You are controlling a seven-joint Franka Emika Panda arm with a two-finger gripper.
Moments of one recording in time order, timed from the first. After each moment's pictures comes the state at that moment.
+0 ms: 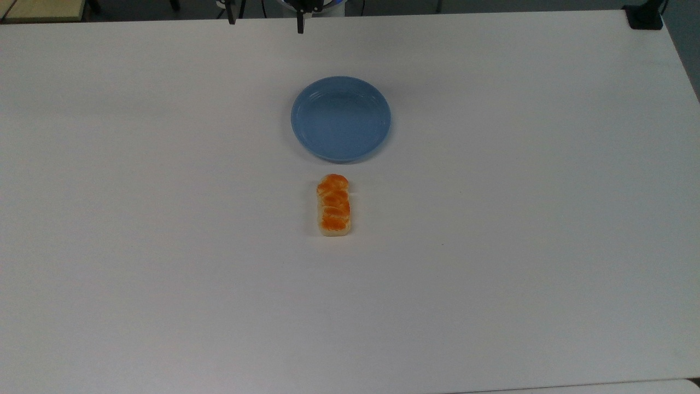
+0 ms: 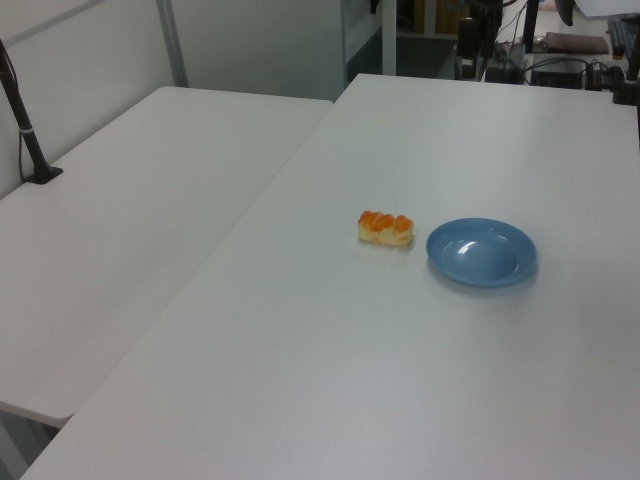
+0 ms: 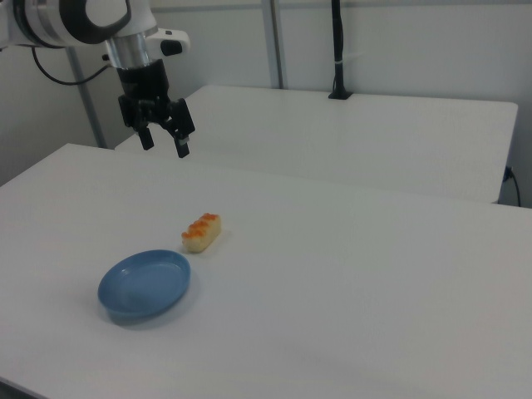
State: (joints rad) arm 0.06 0.03 -0.06 -1.56 -0.06 1.60 0.10
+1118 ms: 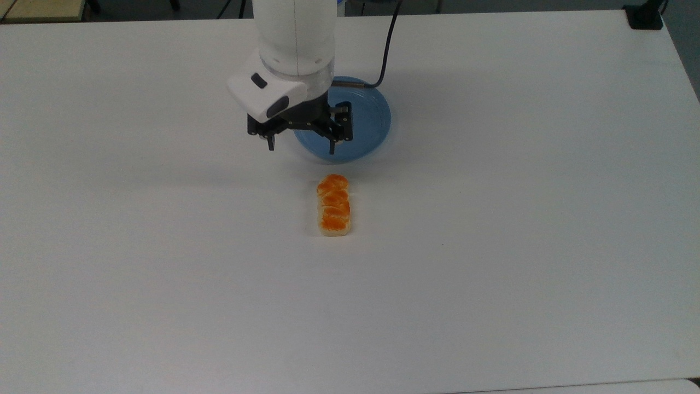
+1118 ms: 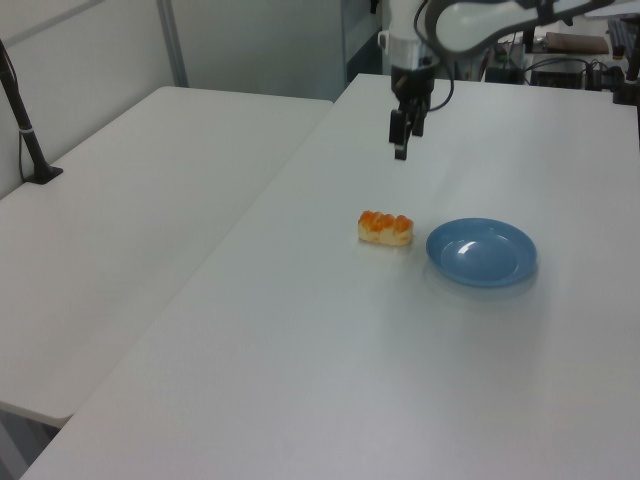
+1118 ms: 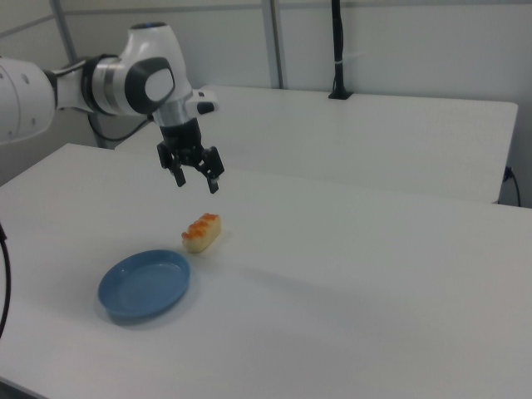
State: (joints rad) arm 0.10 0.34 -0.05 -1.53 -0.05 1.91 0.09
